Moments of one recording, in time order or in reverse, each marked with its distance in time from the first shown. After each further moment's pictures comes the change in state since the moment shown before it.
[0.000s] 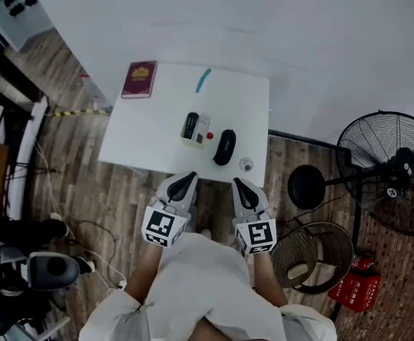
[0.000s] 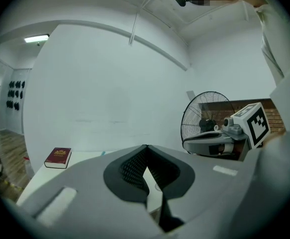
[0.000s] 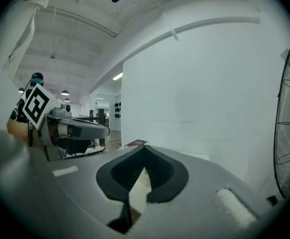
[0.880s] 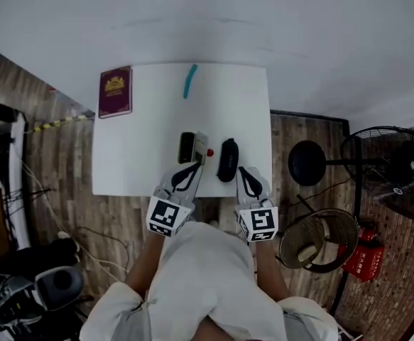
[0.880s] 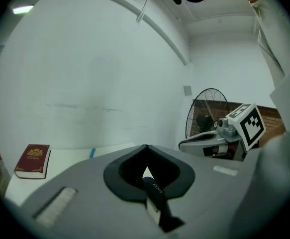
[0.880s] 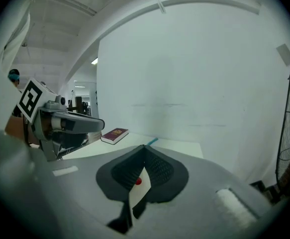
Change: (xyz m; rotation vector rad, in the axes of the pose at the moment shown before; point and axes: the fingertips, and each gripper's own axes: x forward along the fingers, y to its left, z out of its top) left arm 0.130 0.100 -0.010 -0.029 0.098 -0.209; right arm 0.130 -0.074 -0.025 0.083 0.184 -0.201
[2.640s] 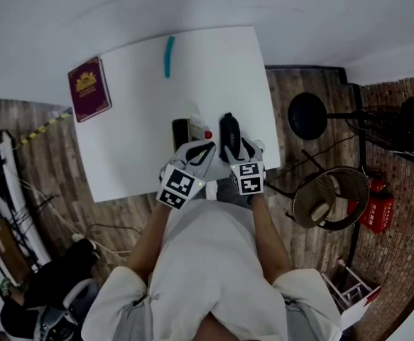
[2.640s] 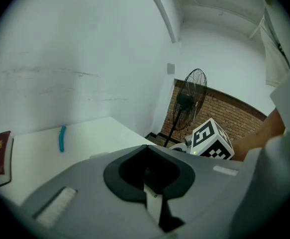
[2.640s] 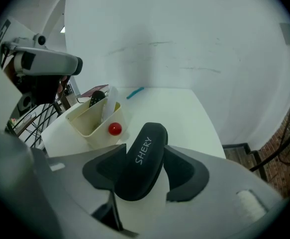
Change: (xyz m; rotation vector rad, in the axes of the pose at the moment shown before) left arm 0.072 -0.009 -0.073 0.032 0.290 -0.317; right arm 0.082 -0.029 -0.171 0.142 0.456 -0.135
